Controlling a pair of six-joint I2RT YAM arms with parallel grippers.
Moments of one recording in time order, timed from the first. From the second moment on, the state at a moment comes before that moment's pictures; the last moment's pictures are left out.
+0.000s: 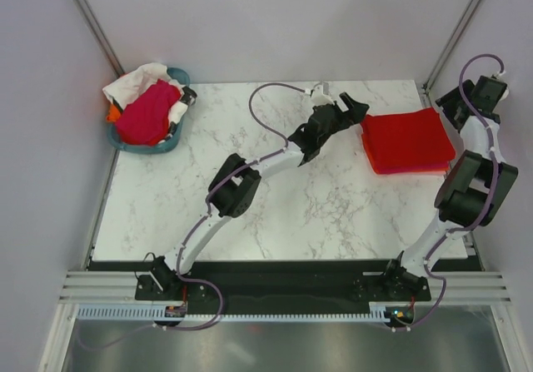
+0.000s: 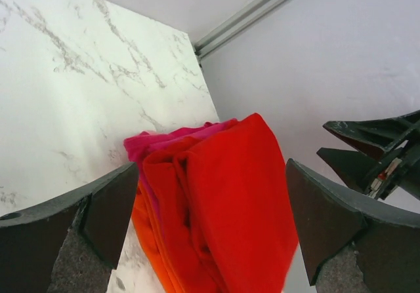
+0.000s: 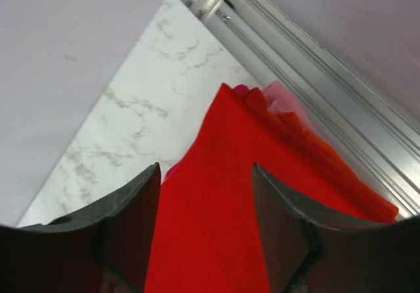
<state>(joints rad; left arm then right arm) -0.83 2.64 2.22 0.40 -0.20 -0.91 -0.48 1.92 1.58 -0.23 -0.12 0.57</state>
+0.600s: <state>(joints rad) -0.76 2.03 1.53 0.41 -0.14 -0.78 -0.43 1.57 0.80 0.54 -0.52 0.99</state>
